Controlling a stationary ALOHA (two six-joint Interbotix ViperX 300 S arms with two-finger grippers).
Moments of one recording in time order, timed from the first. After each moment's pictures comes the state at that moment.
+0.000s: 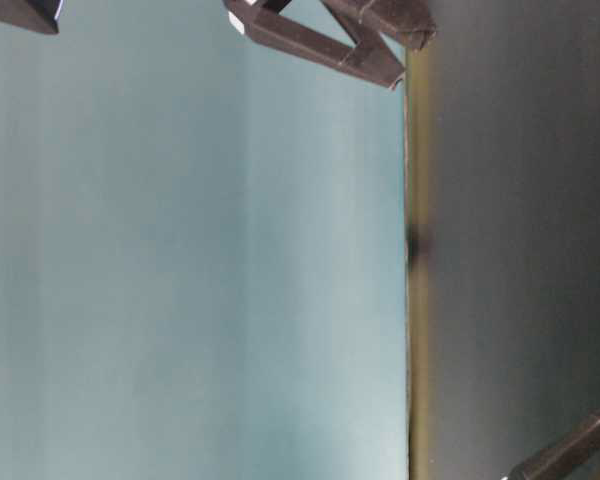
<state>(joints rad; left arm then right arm) -0.10 0.31 1.05 0.04 -0.97 -0.23 0.15 -0.28 0.84 0.04 0.10 0.10</state>
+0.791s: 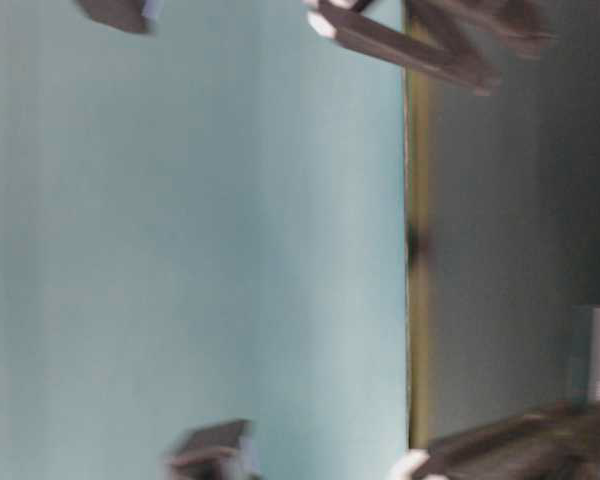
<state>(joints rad) -0.08 -0.03 0.92 0.04 -0.35 -0.22 0.16 -0.10 0.91 0.04 -0.15 0.10</state>
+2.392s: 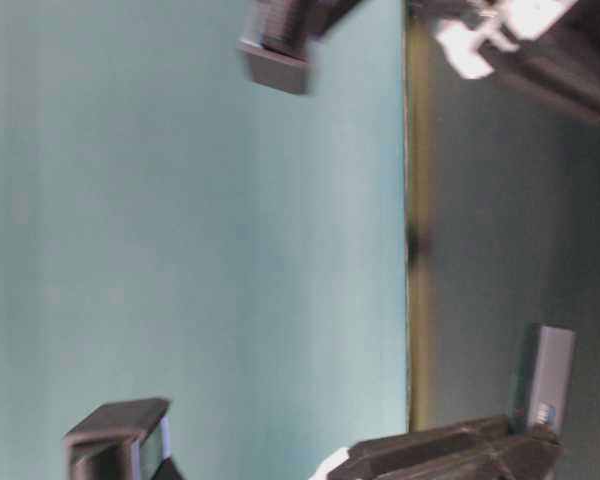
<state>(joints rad) -0.11 -0.14 0.83 0.04 -0.06 -0.17 0.17 0.14 0.88 0.05 -0.43 0.16</state>
